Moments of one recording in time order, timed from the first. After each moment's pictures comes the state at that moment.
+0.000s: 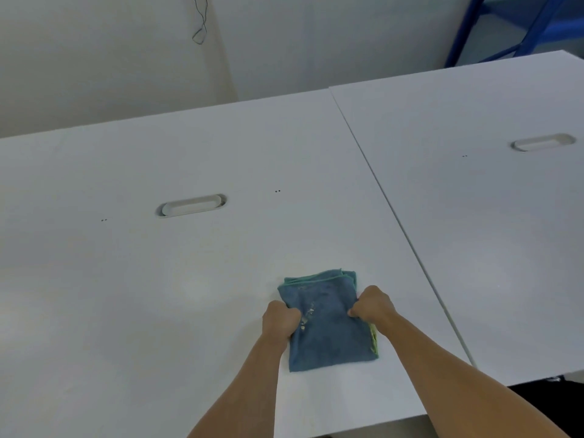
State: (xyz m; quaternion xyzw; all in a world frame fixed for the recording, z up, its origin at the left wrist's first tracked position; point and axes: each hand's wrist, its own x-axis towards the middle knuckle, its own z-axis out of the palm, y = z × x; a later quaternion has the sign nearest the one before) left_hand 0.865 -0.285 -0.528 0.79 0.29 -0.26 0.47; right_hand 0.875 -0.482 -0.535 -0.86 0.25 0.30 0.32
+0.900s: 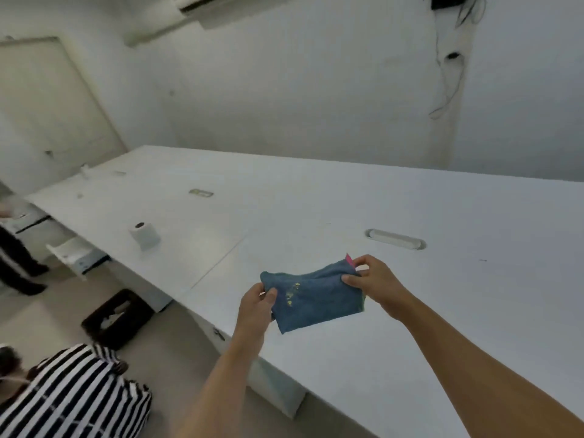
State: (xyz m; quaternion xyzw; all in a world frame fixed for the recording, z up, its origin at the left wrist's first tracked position) left_hand 0.637 -0.001 -0.340 0.66 0.34 0.20 0.64; right_hand 0.818 -0.178 -0.337 -0.74 -0.22 0.29 0.56
